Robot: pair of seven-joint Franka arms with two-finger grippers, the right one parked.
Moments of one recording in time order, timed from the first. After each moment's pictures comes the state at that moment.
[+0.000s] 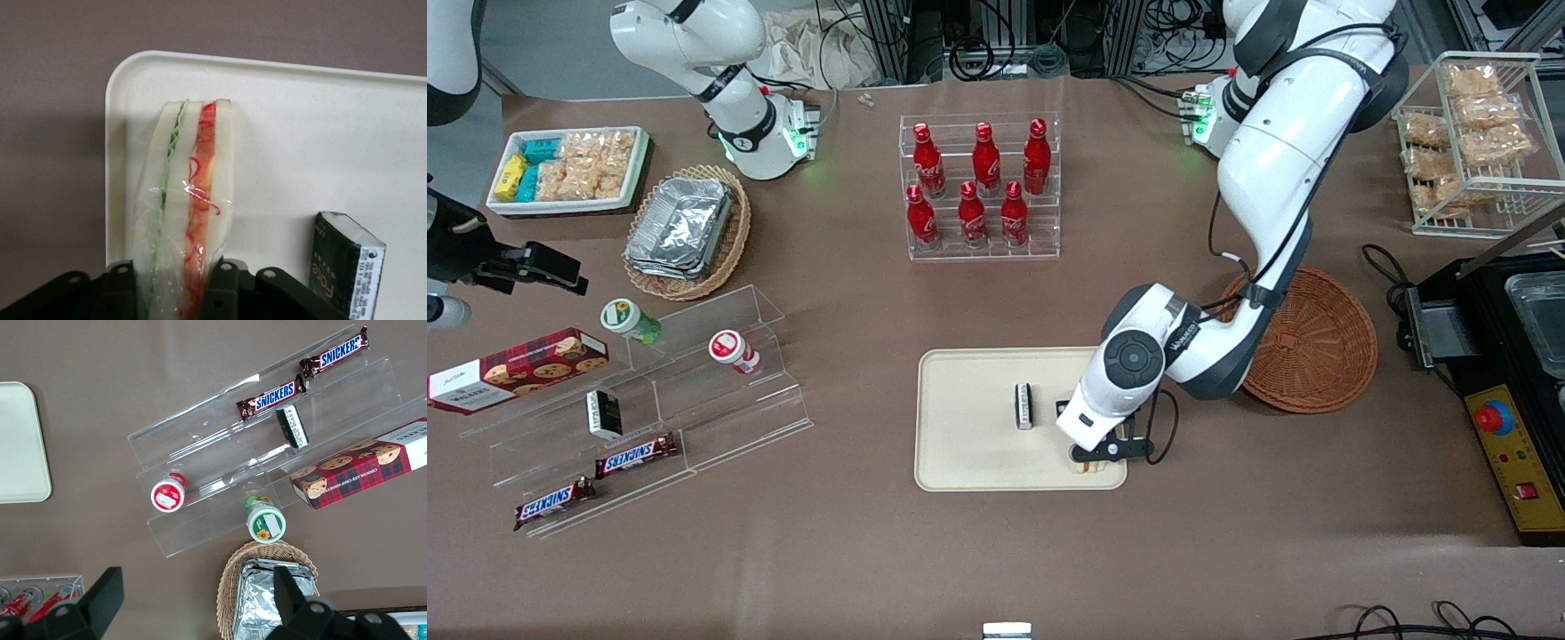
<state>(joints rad) -0.25 0.85 -0.37 -1.36 0.28 2.18 -0.75</state>
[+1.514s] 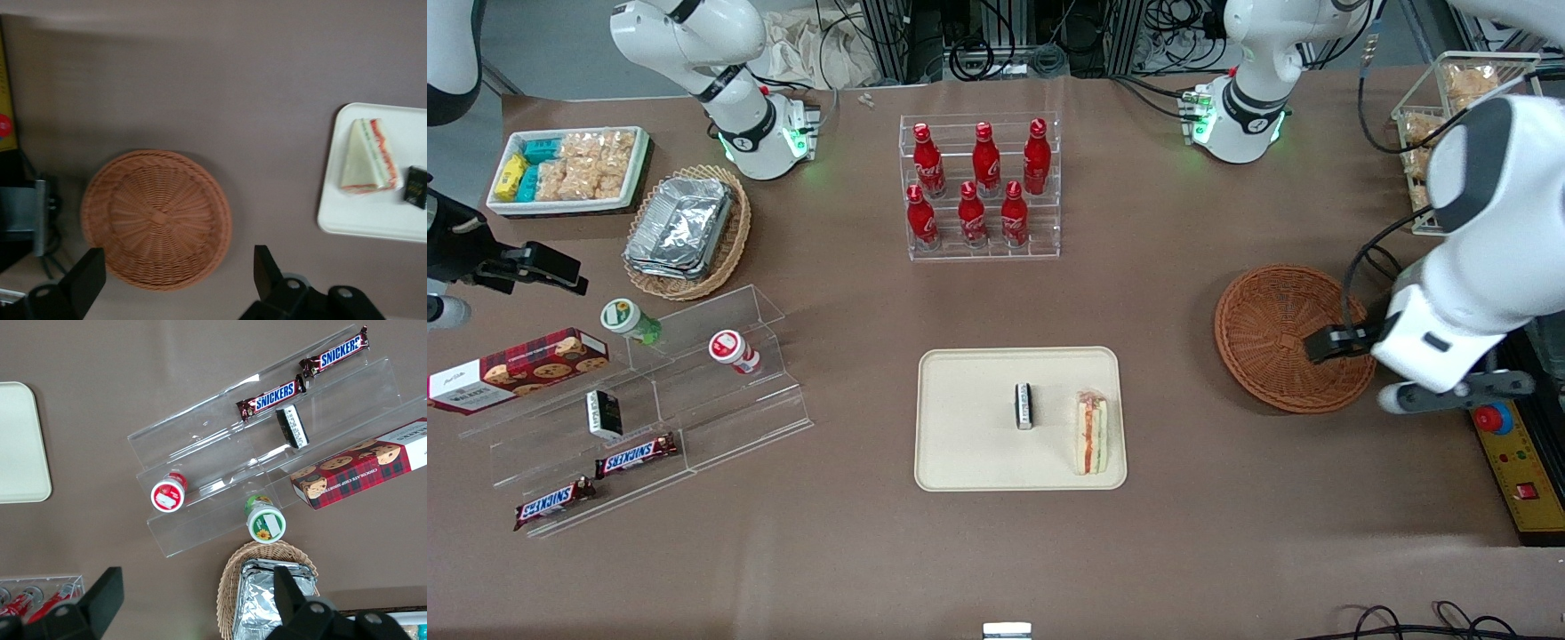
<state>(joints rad) 0.13 0.28 -0.31 -1.40 0.11 1.62 -0.25</state>
